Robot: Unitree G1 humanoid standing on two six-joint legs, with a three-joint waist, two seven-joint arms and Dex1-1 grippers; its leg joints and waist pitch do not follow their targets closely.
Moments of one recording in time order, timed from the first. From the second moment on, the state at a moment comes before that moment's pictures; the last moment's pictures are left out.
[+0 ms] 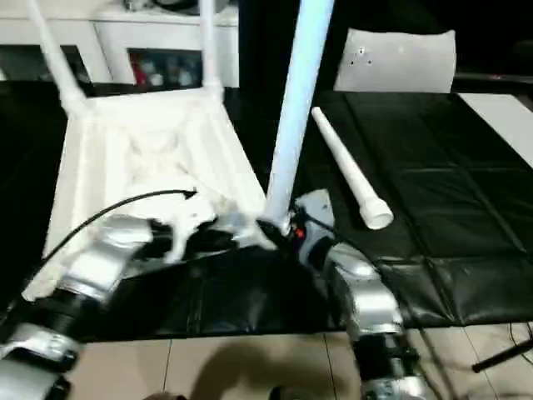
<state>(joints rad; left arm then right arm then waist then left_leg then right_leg) -0.53 0.19 -0.22 0.43 0.11 0.29 -0.86 -0.35 -0.02 0.00 0.33 0.10 0.25 0.41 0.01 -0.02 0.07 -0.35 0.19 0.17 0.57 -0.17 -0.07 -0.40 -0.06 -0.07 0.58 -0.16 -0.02</state>
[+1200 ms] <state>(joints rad) -0.57 0.45 -0.32 0.49 0.04 0.03 -1.32 -0.36 -0.40 0.10 0.18 0.27 0.23 1.11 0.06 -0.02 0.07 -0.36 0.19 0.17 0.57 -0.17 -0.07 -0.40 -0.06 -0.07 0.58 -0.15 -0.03</state>
